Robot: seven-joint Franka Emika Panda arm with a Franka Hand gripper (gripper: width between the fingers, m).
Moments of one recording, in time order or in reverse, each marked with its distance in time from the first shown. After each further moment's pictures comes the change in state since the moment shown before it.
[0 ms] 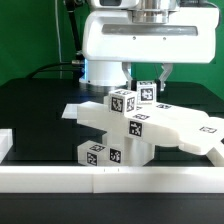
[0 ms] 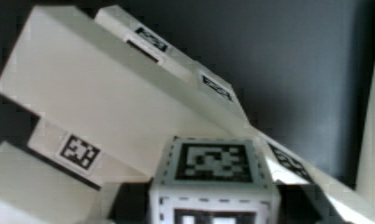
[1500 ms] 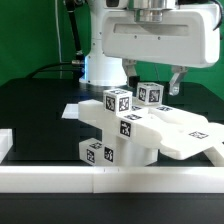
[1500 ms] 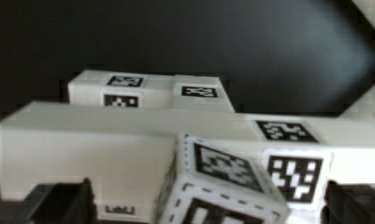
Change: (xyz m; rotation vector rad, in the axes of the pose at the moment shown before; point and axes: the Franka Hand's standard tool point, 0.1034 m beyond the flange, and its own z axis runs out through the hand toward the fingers) arm 0.004 -0.010 -0.002 0.006 -0.002 0.503
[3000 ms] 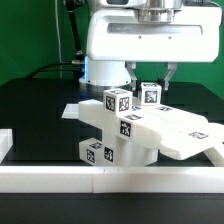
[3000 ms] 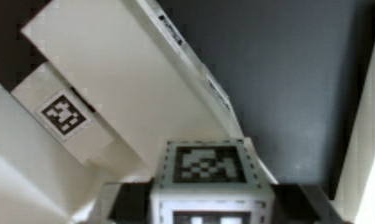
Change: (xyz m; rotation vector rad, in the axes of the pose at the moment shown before) arm 0.004 0.005 0.000 -0.007 0.001 -0.568
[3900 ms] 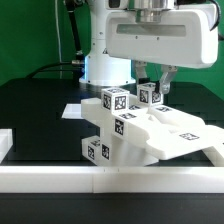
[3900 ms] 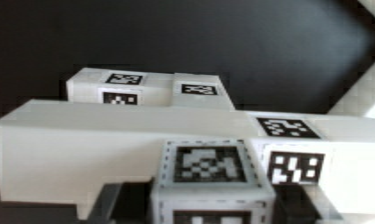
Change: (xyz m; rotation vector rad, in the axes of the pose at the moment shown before) arm 0.001 -0.007 0.001 0.025 0.000 0.933
